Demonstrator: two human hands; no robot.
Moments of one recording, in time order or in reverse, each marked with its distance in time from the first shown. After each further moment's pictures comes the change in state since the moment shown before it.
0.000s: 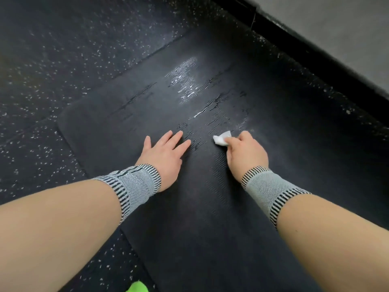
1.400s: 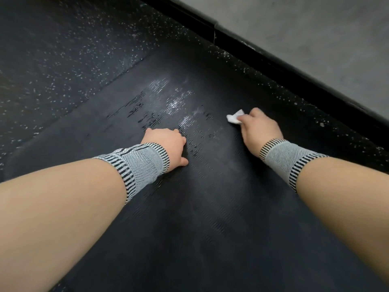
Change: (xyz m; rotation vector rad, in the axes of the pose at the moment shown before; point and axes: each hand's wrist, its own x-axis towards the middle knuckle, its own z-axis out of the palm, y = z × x) left_hand 0.120 0.070 -0.096 0.337 -0.200 0.010; right_hand 0.109 0.136 -0.022 -0.037 0.013 0.059
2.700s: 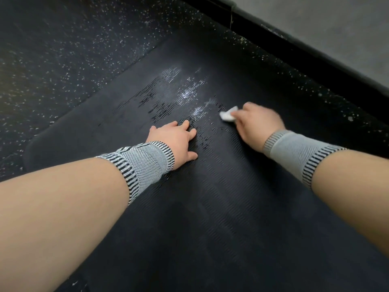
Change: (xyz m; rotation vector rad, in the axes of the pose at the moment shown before) left_hand -0.005 -0.002 0.018 -0.216 0.012 -0.024; right_hand 0.008 -0.030 0.000 -0.067 -0.003 -0.273
